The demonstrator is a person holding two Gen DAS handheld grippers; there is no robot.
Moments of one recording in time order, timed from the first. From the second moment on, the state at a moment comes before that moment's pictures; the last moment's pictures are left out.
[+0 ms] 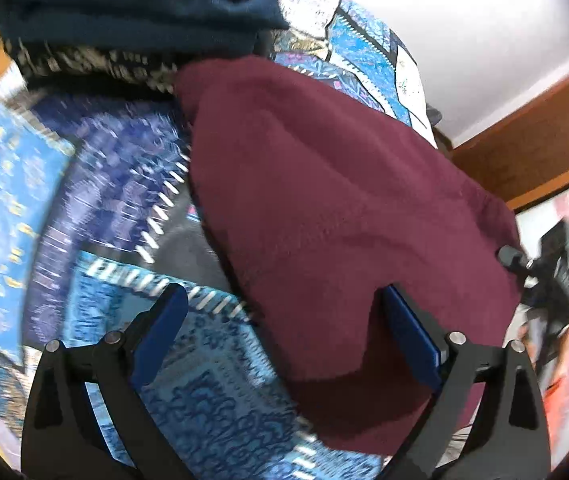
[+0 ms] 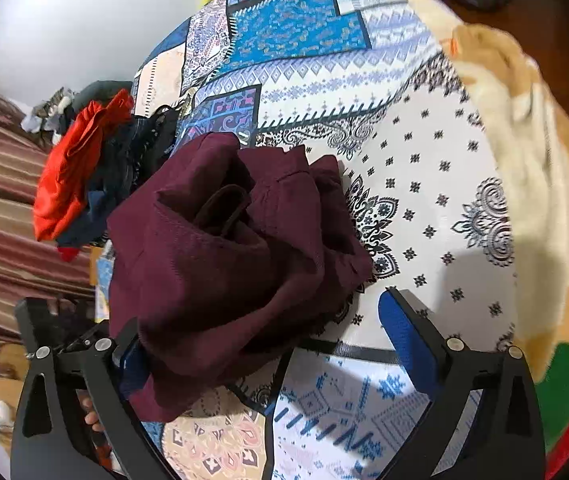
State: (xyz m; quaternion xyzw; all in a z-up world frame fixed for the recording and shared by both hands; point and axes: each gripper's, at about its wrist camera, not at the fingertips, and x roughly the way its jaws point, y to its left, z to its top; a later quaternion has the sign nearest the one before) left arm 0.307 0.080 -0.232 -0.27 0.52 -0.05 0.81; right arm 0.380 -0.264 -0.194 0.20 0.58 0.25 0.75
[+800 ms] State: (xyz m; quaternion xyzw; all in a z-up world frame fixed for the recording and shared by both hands) left arm 0.334 0.062 -0.233 -0.29 0.51 -0.08 0.81; right arm 0.383 -0.257 -0.197 0.20 0.55 0.25 0.77
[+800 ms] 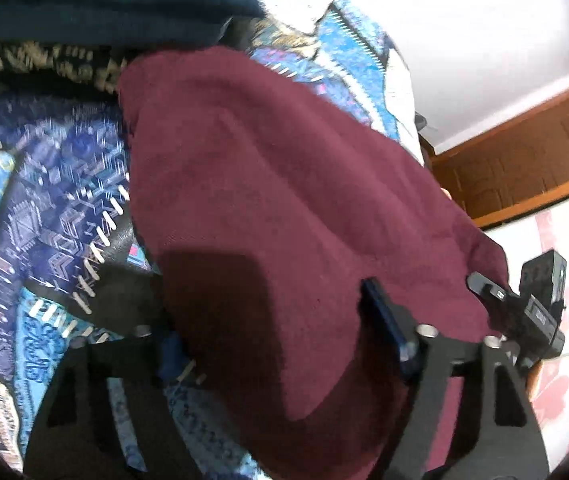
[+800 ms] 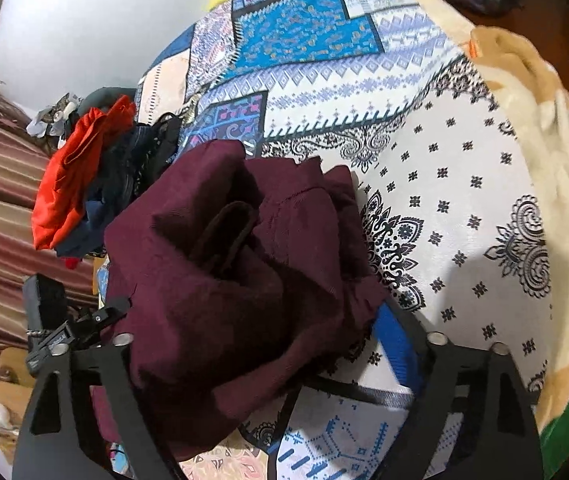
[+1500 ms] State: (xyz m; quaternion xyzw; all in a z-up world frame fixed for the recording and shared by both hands) left arm 0.274 0.044 -0.036 -0.14 0.36 -0.15 0.91; right arm 0.332 -0.240 -0.075 0.21 0.45 0.30 0.82
